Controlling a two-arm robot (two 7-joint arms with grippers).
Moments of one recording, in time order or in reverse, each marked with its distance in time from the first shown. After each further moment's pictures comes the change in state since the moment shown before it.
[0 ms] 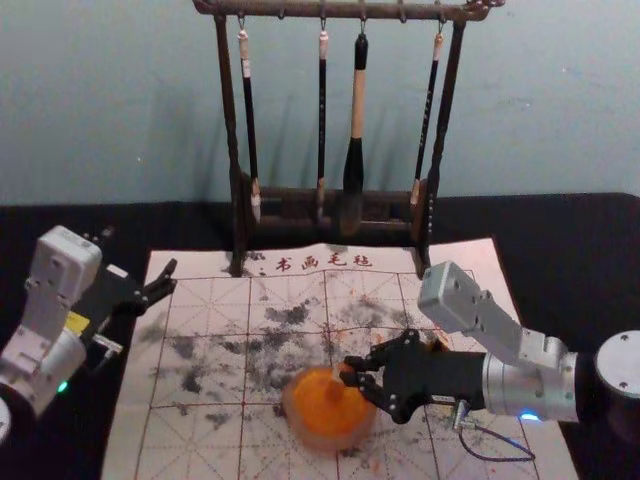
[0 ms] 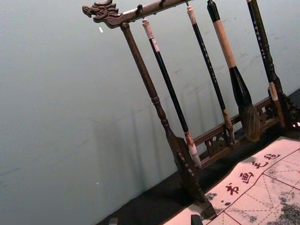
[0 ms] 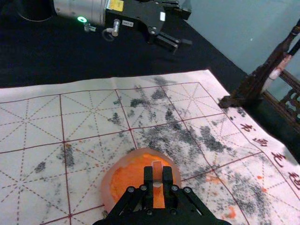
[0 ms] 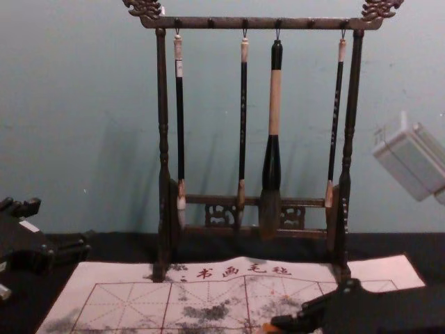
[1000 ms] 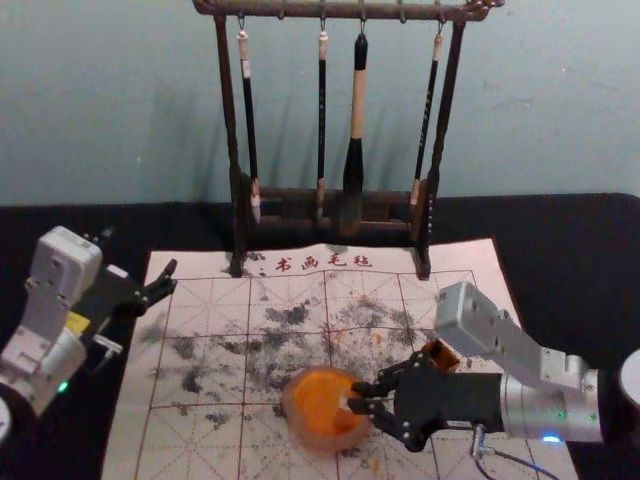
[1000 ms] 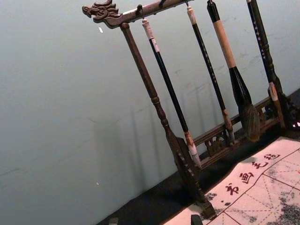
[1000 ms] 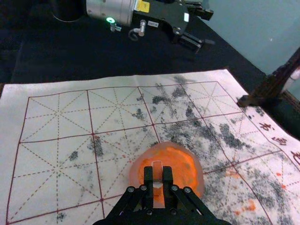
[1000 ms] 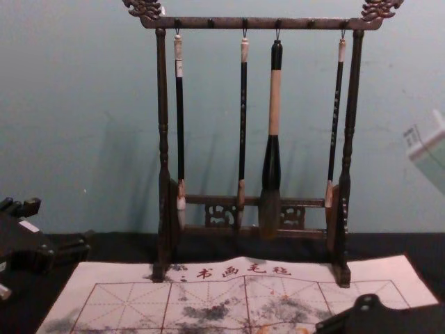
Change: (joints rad) left arm 0.000 0.000 0.000 0.000 0.000 0.000 0.000; right arm -0.048 0.073 0.002 -0.093 0.031 0.011 0.030
